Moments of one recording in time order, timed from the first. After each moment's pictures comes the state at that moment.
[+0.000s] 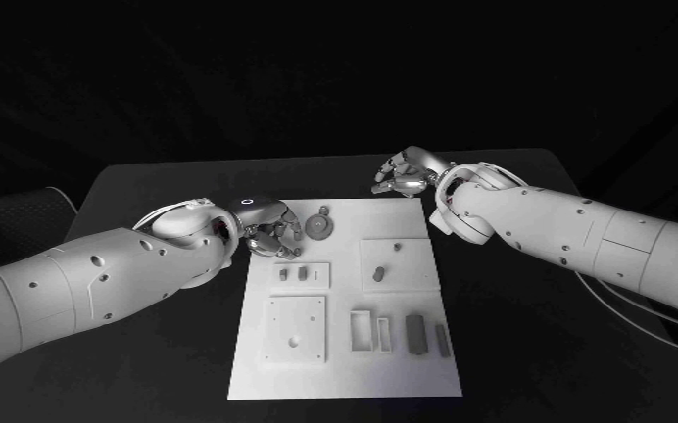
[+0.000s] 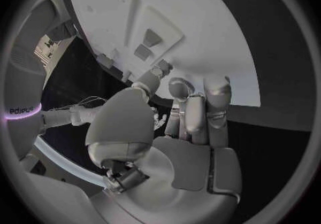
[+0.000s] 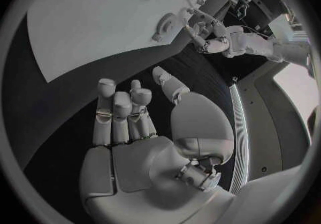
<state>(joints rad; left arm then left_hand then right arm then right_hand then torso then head) 1.30 -0.63 -0.24 1.21 -1.46 -0.21 0.12 1.08 -0.11 0.40 -0.28 0.10 0.93 0.09 0.22 0.47 1.22 -0.01 1.03 0.82 1.33 -0.12 1.44 1.09 0.03 1.41 -0.21 0.86 1.31 1.22 -0.67 -0.02 1.18 -1.09 -0.34 -0.04 0.98 -0.09 0.48 -0.27 0.19 0.90 0.13 0.25 0.53 1.18 0.02 1.18 0.83 1.12 -0.08 1.43 0.89 0.25 1.07 0.00 0.93 1.31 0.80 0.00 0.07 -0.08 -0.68</state>
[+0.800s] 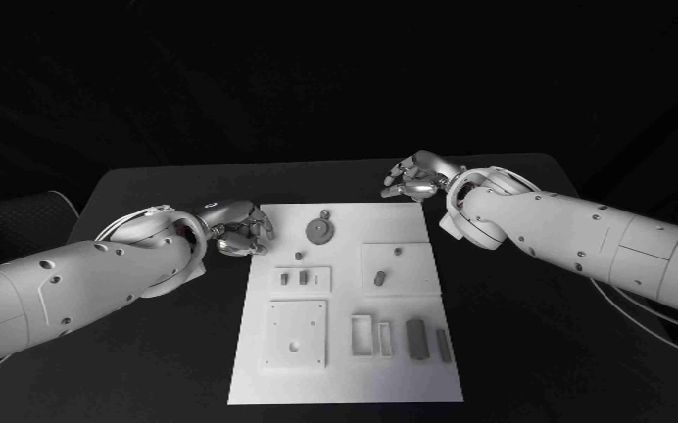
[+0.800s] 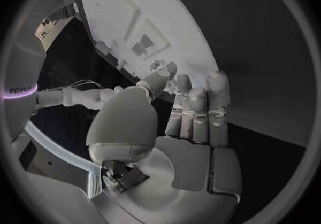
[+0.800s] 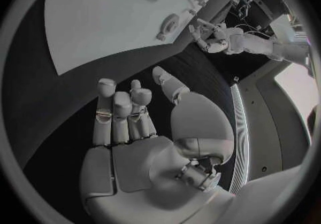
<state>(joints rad) 1.30 -0.73 -0.23 1.23 -1.28 -0.21 0.13 1.13 -0.10 0.55 -0.26 0.09 0.93 0.12 0.23 0.47 1.04 0.02 0.83 0.71 1.14 -0.09 1.22 0.90 0.02 1.25 -0.18 0.71 1.26 1.22 -0.72 -0.02 1.21 -1.09 -0.34 -0.03 0.98 -0.09 0.49 -0.28 0.19 0.90 0.13 0.25 0.53 1.18 0.02 1.18 0.83 1.12 -0.08 1.43 0.89 0.25 1.07 0.00 0.93 1.31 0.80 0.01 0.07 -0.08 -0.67</state>
